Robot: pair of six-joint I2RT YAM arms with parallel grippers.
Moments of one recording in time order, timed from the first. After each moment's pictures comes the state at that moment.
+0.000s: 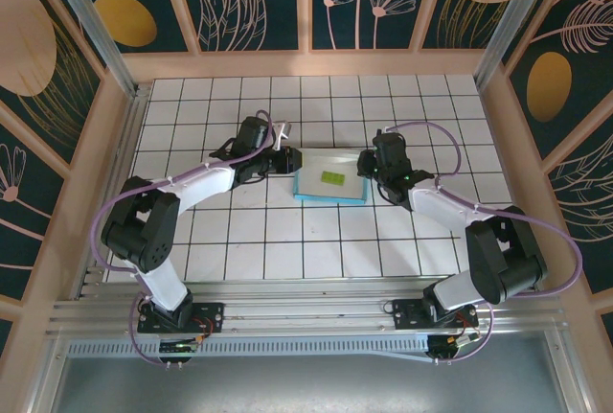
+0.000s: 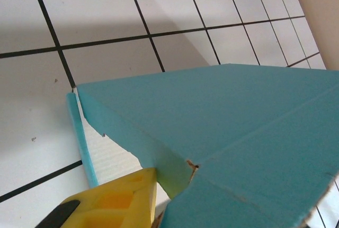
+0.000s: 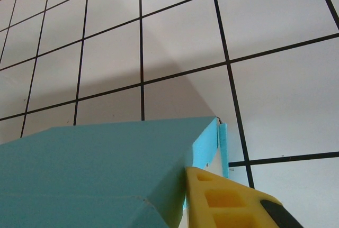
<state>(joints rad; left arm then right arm) -0.51 1.73 1.08 -0.05 0.40 -0.49 0.45 1.44 0.79 -0.02 0.10 0.57</state>
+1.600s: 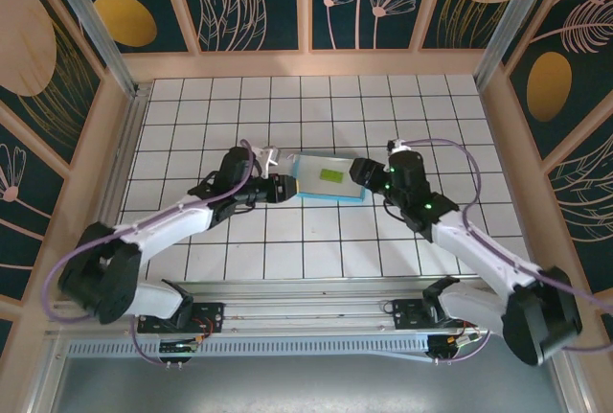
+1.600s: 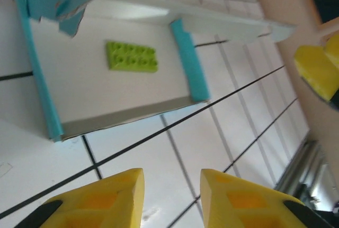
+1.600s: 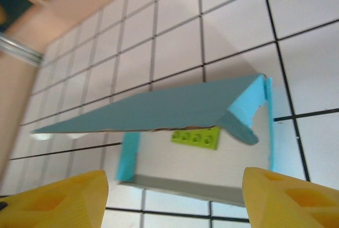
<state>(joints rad) -0.58 1.35 0.74 0.03 0.41 -0.62 0.51 1.04 0.64 -0.10 0.00 0.71</state>
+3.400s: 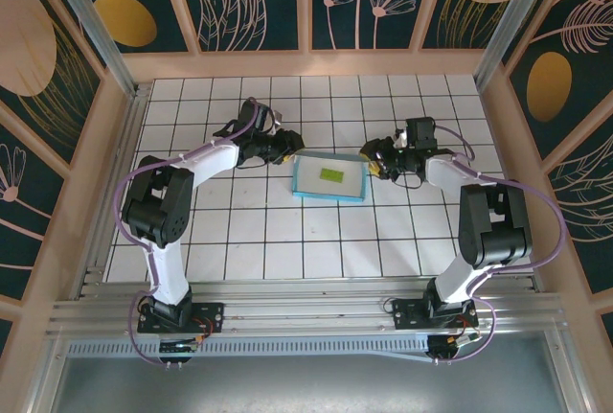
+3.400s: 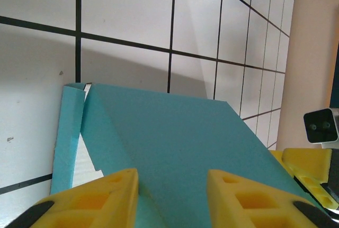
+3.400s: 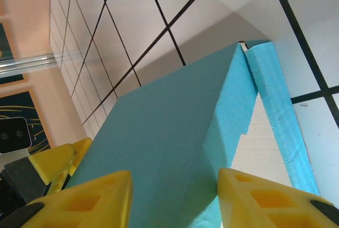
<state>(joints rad) -0.43 1.93 1.31 -0.16 0.54 -0.89 0.16 1.64 0.95 -0.17 -0.64 0.97</state>
